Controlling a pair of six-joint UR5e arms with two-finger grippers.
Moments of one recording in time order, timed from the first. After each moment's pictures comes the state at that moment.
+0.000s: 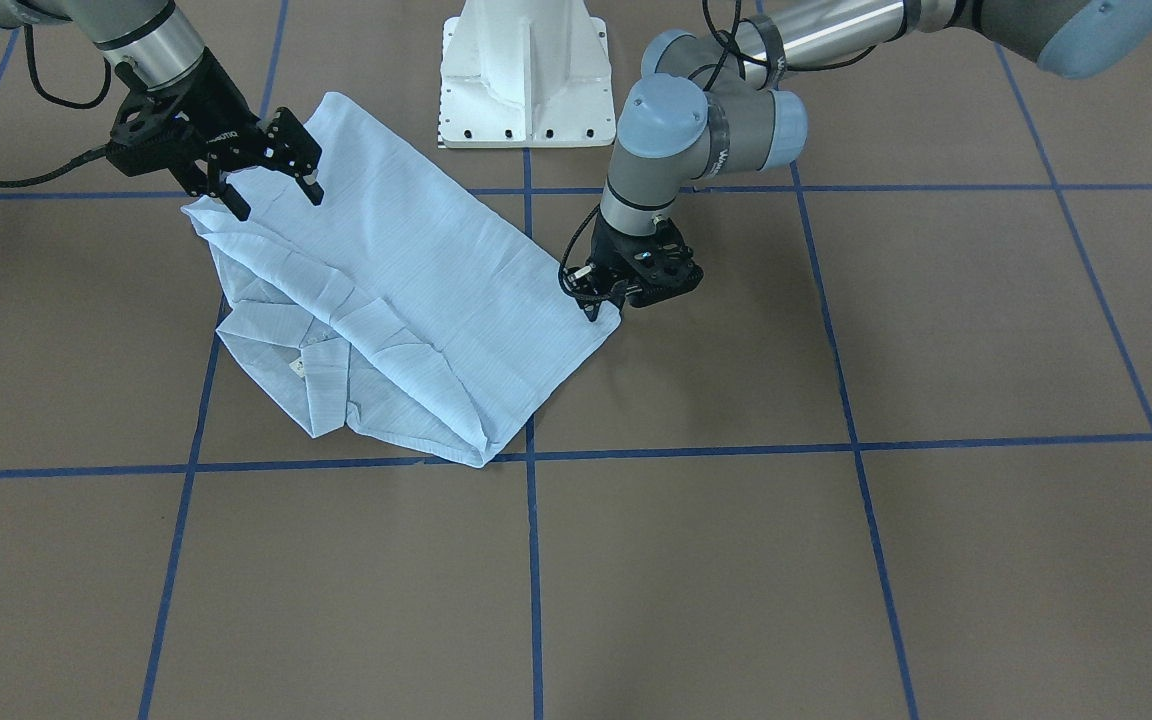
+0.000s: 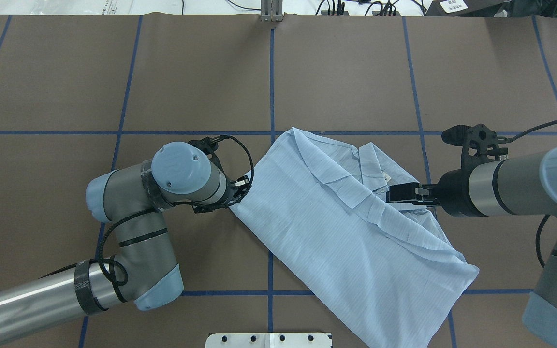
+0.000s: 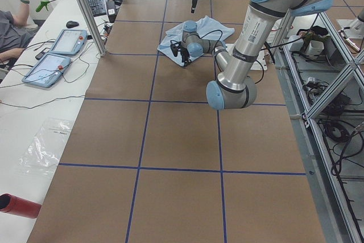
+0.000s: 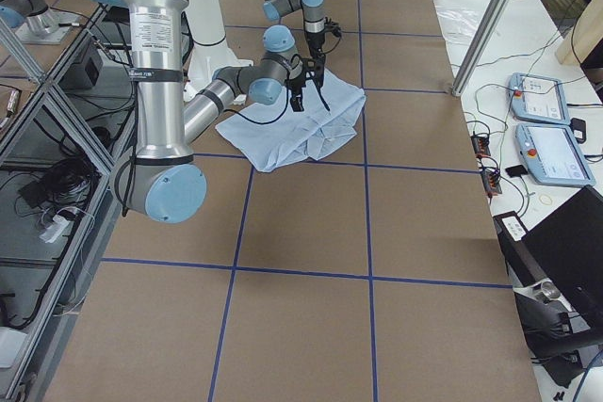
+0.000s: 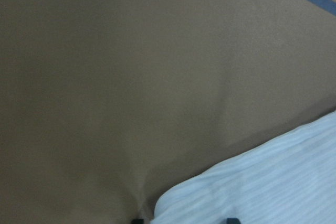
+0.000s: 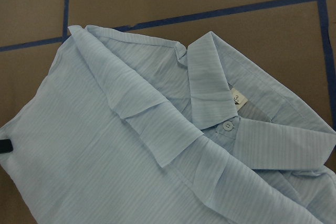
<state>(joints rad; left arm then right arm) -0.45 -2.18 -1.60 -1.84 -1.80 -1.70 0.58 -1.55 2.19 -1.16 1.88 1.31</state>
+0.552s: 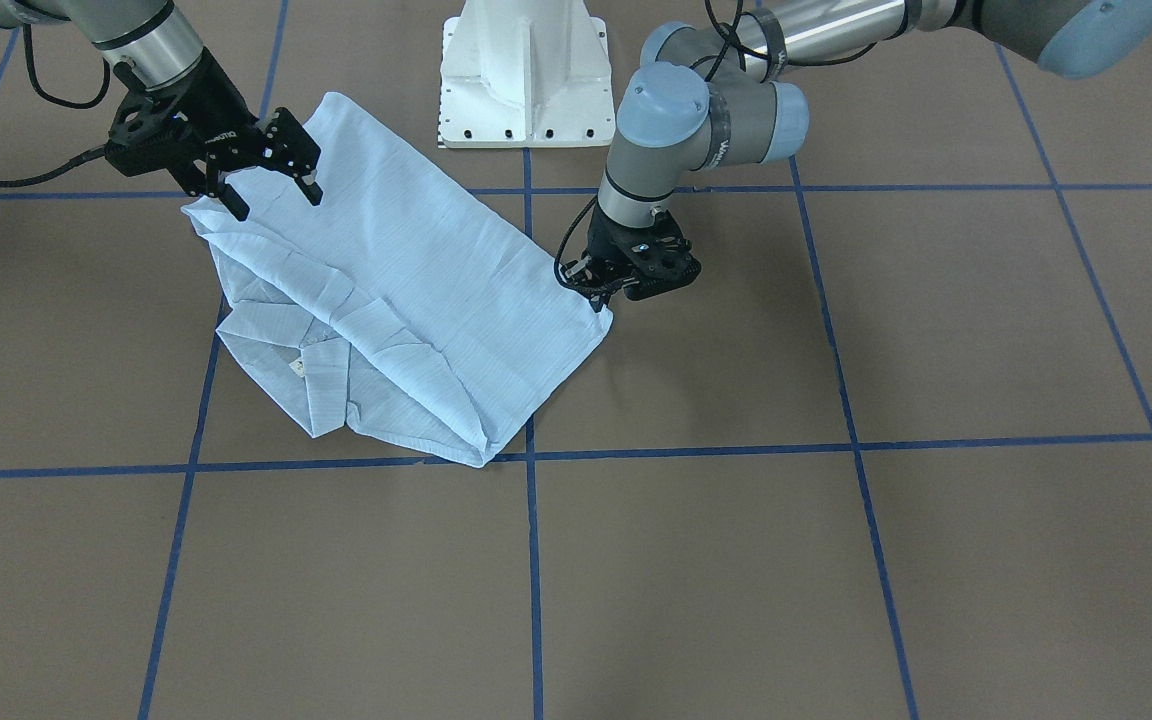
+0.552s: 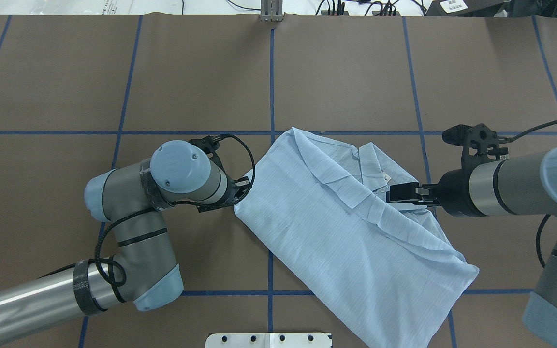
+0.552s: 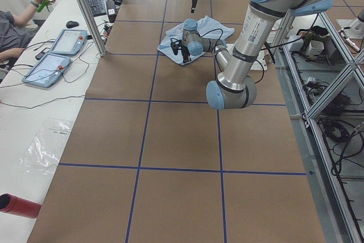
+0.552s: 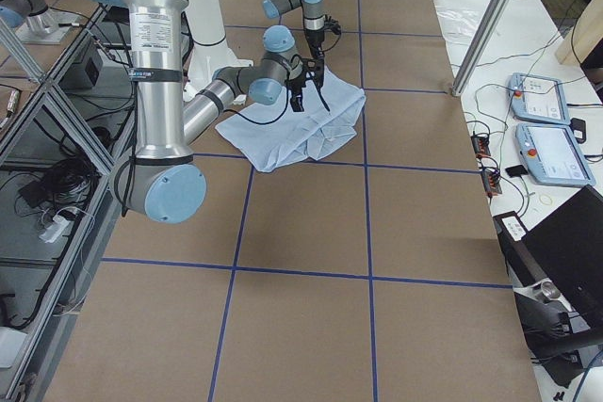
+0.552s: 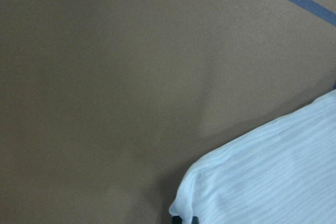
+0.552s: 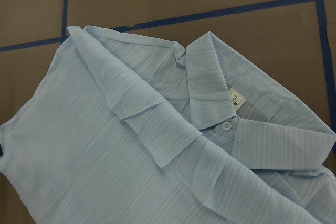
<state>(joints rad) -0.47 -2.18 -1.63 -1.83 -1.81 -1.69 0.59 -1.55 2.19 -1.16 1.88 1.31</state>
